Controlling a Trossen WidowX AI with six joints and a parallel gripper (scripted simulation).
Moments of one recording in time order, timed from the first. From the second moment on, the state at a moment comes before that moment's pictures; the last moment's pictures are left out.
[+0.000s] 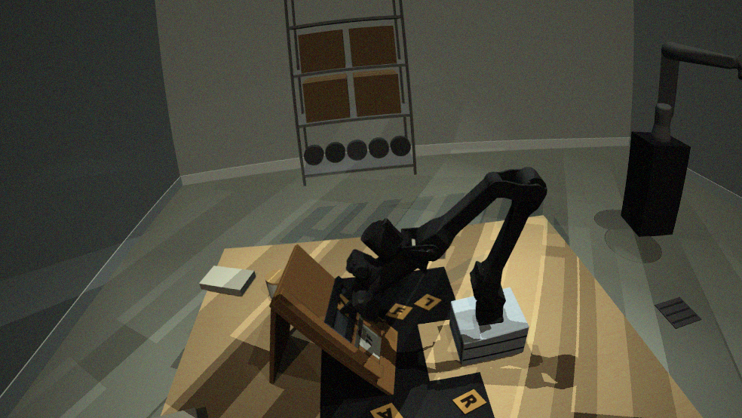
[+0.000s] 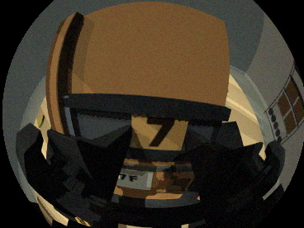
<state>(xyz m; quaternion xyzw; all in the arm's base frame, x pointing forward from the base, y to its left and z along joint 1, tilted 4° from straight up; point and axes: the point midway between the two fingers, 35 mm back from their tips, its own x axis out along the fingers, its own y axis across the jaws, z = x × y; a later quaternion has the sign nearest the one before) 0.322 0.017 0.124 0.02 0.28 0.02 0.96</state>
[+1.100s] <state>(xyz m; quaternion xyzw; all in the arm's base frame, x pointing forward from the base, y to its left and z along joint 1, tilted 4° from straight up) 0.322 0.033 0.125 0.02 0.28 0.02 0.96</state>
